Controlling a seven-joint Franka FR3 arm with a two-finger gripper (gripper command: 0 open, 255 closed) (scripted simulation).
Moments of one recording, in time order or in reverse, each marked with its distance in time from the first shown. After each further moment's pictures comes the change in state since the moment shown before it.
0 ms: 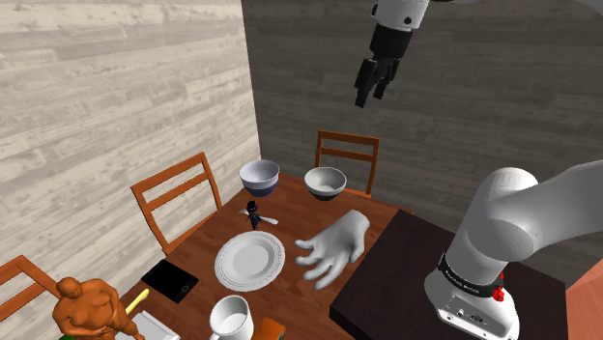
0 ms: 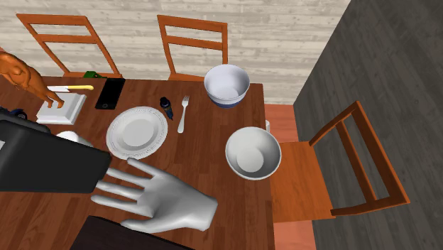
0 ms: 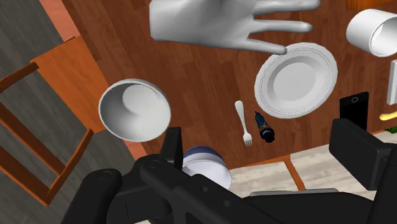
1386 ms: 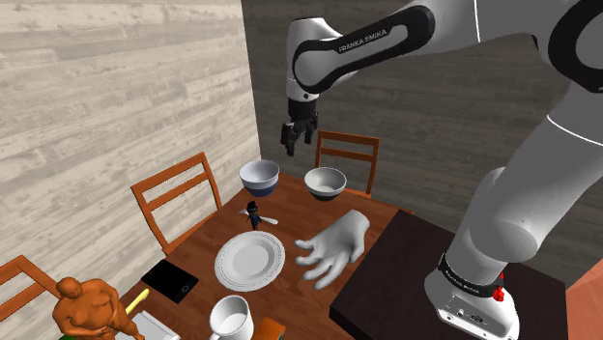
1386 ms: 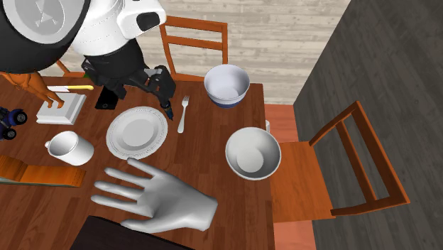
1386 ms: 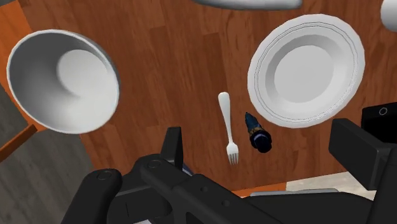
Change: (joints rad) arm 0.051 0.625 0.085 0.110 0.002 0.393 0.005
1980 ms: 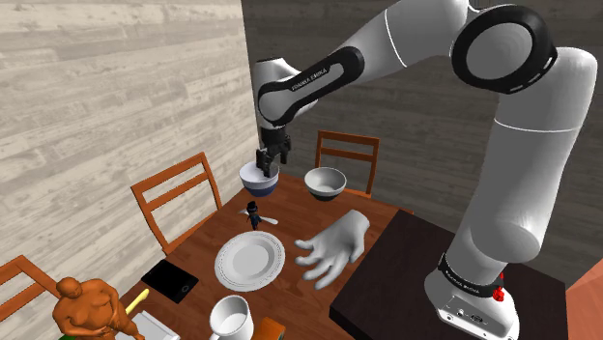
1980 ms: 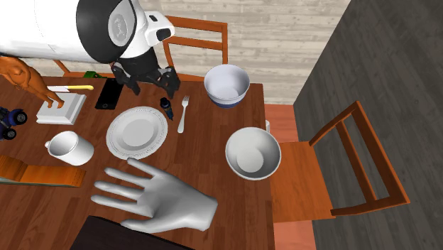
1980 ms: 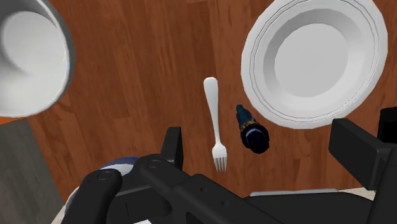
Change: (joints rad) arm 0.030 0.345 0.032 0.197 -0.039 0.090 0.025
